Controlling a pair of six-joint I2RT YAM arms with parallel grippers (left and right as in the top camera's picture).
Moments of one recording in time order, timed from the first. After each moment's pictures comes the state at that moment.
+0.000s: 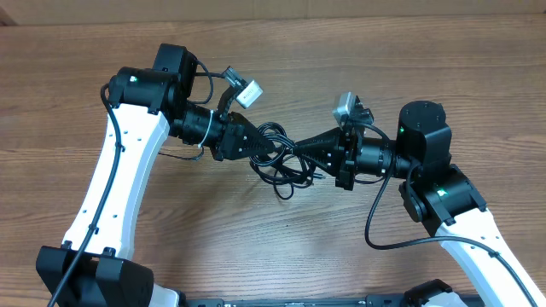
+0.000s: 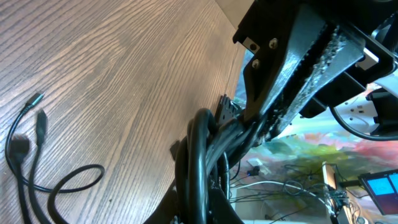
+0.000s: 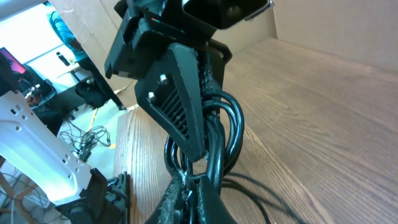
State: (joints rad) left arm -0.19 1.65 1.63 -1.45 1.09 0.55; right arm 0.35 1.14 0.91 -0.11 -0.96 0.09
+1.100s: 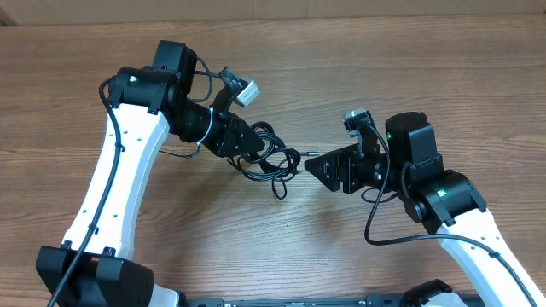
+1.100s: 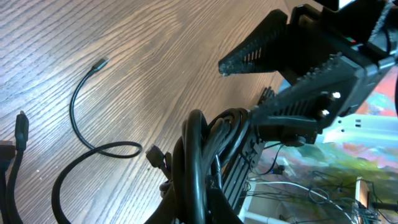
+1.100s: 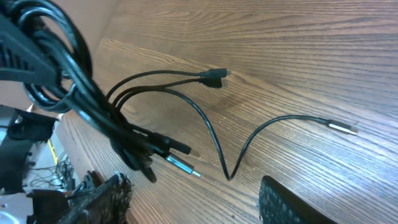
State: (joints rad) left arm -0.19 1.65 1.63 -1.40 0.88 0.40; right arm 0.36 1.13 0.91 -0.52 -0.61 0.28
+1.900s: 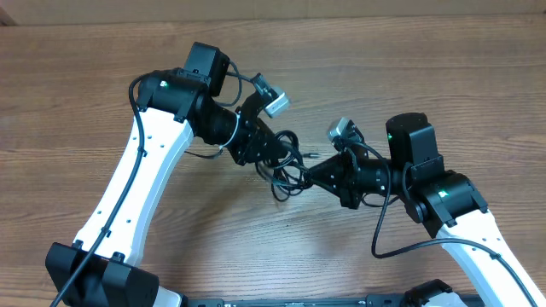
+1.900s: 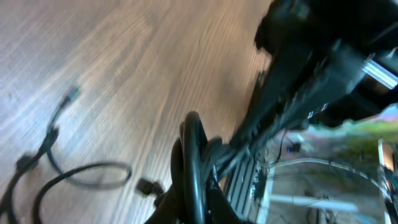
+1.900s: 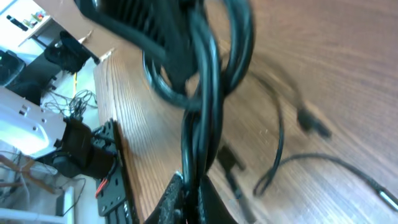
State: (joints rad) left arm -0.31 1.65 1.63 -1.31 0.89 0.46; right arm 0.36 1.13 0.91 -0.56 -0.85 -0.11
